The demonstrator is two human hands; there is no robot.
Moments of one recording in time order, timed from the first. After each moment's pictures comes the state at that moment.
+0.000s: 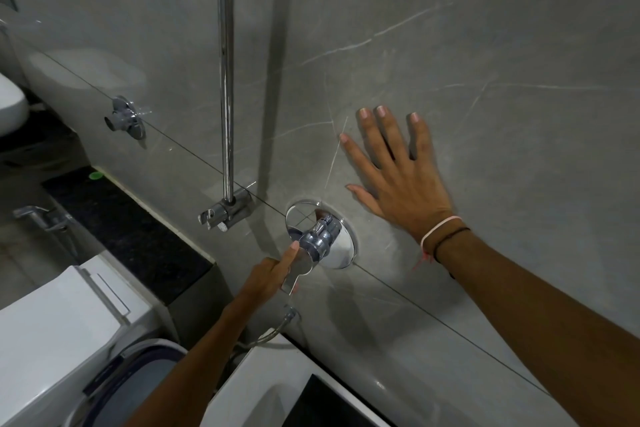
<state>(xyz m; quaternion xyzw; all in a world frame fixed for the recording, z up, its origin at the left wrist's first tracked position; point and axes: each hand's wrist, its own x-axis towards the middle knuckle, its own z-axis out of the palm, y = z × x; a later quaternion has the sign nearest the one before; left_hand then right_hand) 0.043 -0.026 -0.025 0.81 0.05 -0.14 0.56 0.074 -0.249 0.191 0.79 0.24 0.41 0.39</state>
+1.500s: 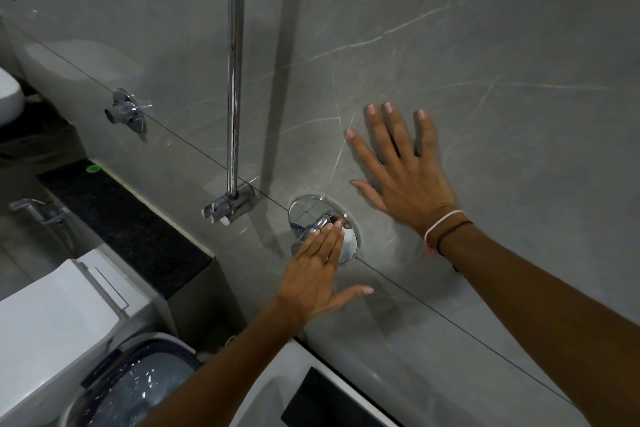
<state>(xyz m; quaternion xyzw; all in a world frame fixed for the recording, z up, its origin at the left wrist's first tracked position) 0.007 -0.078 0.022 0.96 -0.24 0.06 0.14 0.079 -0.251 0.186 0.78 0.25 0.41 0.39</state>
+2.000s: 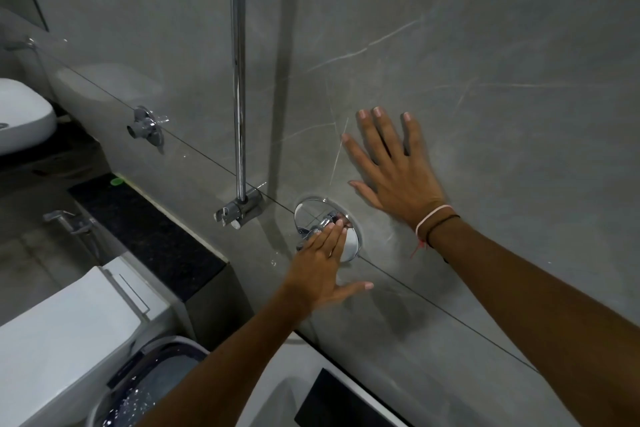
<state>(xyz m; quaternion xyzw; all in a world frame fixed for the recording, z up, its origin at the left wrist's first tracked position) 0.005 -0.078 0.032 0.96 -0.24 0.06 0.15 0.077 -0.250 0.187 0.80 0.25 0.40 0.38</state>
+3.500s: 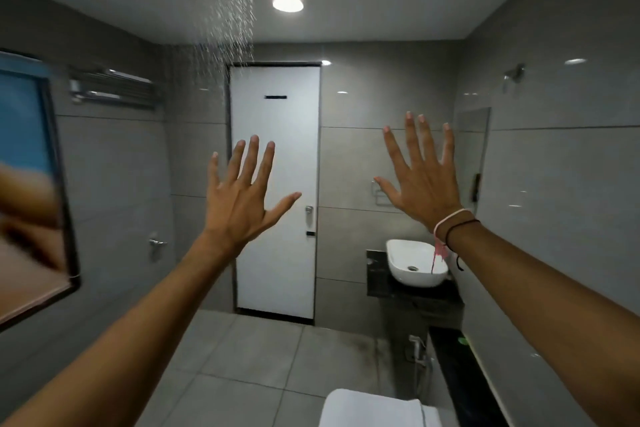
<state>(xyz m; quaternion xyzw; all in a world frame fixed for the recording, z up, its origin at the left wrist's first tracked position) -0.441 0.352 0.398 0.78 0.43 0.38 -0.26 -0.132 0.247 0.433 0.66 0.51 0.54 -0.12</state>
